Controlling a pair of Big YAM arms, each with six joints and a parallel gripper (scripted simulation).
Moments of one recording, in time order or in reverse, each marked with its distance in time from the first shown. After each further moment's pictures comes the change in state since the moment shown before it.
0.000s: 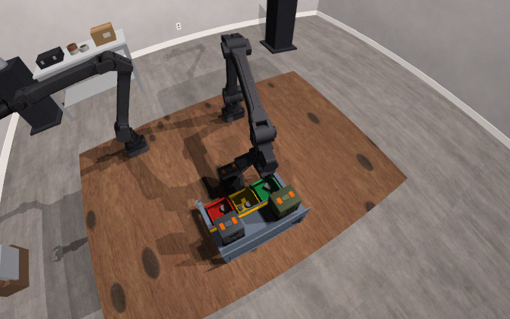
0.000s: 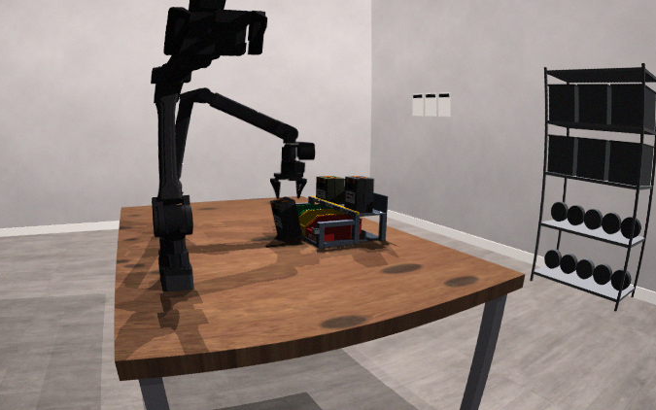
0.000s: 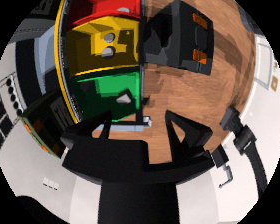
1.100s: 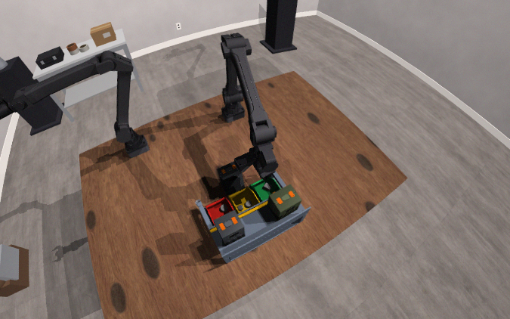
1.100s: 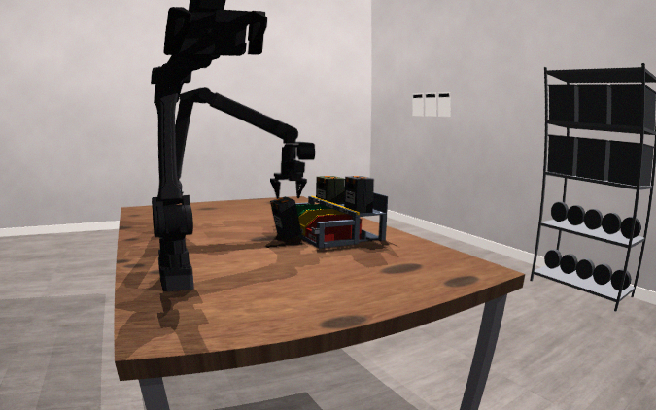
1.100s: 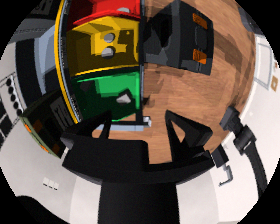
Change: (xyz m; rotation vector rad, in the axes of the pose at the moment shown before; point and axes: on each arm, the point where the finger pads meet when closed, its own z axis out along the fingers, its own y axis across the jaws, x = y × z) left arm 0.000 0.000 0.000 0.000 0.000 0.000; right arm 0.000 0.000 0.000 0.000 0.000 0.000
